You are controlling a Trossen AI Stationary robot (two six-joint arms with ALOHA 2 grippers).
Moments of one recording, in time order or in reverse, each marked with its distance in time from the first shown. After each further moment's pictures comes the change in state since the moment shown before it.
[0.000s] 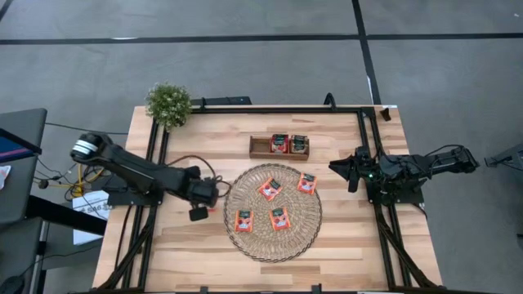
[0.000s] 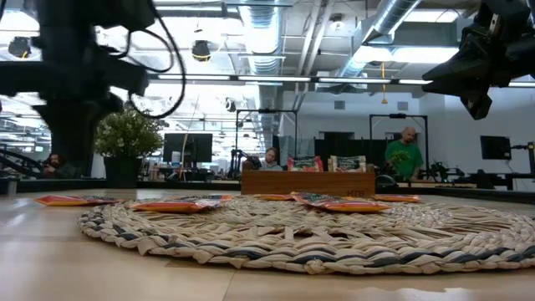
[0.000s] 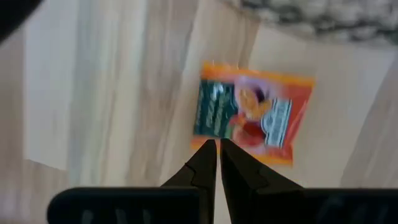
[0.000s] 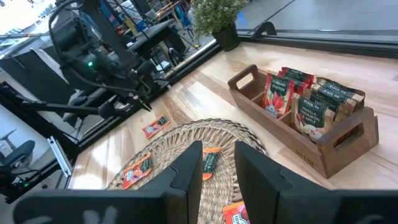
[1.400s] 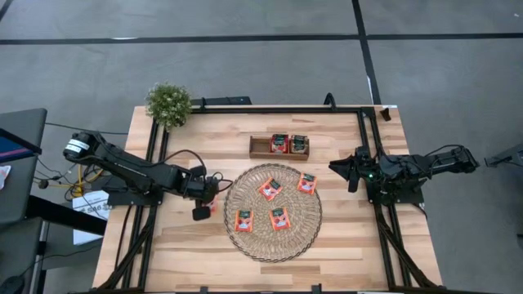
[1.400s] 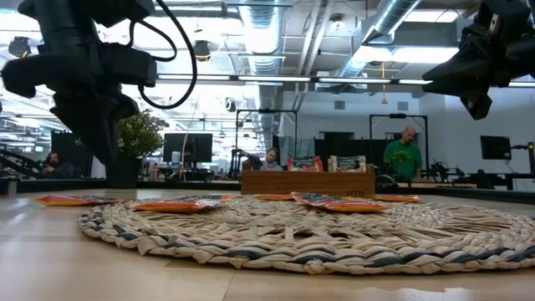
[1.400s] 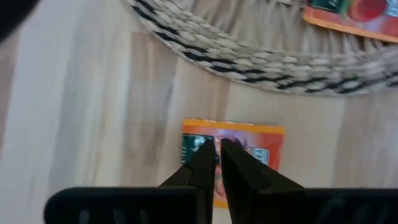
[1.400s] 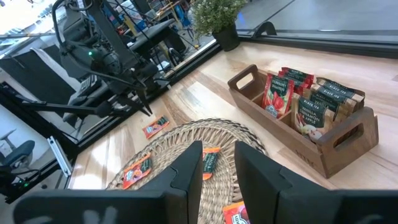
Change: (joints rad) left arm 0.027 -0.110 -0.124 0.286 0.003 0.122; right arm 0.000 0.000 0.000 0.000 0.000 -0.002
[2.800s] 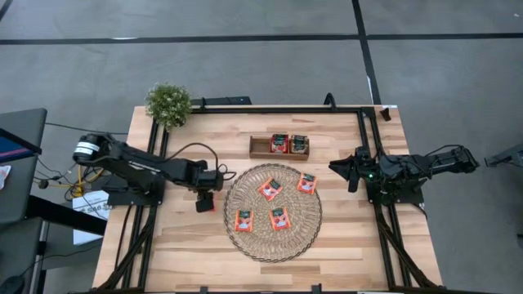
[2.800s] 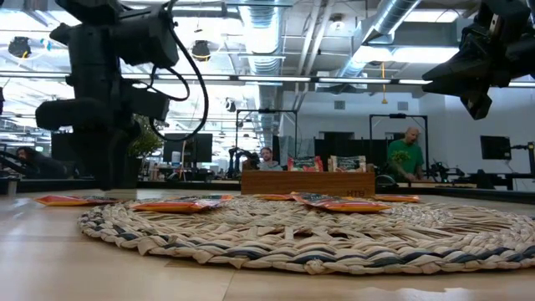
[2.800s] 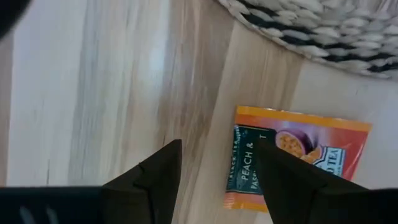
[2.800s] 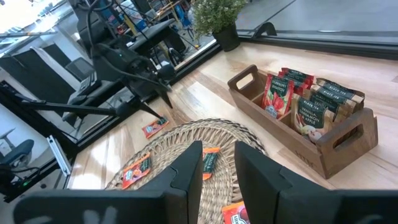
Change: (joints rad) left arm 0.166 0.123 0.000 -0.016 0.058 0.109; right arm 0.000 0.000 0.000 0.000 0.000 -0.006
